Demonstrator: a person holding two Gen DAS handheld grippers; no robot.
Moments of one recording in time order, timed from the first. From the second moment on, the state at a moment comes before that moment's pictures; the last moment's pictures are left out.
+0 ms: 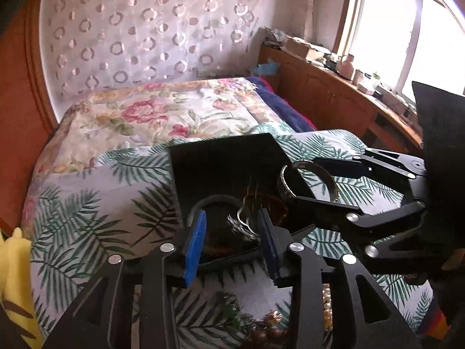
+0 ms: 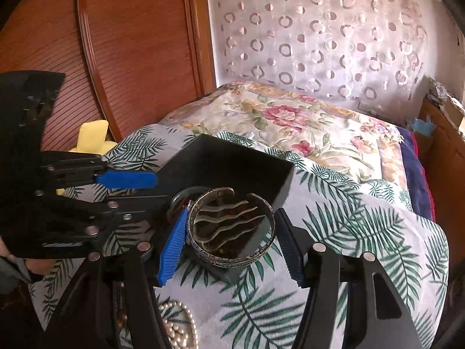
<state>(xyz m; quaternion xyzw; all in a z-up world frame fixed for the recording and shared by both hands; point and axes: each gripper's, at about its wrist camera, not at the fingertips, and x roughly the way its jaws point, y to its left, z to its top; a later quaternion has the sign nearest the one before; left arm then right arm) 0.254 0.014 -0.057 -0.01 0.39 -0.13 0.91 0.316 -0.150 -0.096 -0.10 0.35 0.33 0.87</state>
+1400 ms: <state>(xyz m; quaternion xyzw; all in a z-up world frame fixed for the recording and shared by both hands) 0.157 0.039 -0.093 -0.01 0.42 -0.09 0.90 0.201 -0.207 -0.116 -0.10 0.38 0.30 0.87</state>
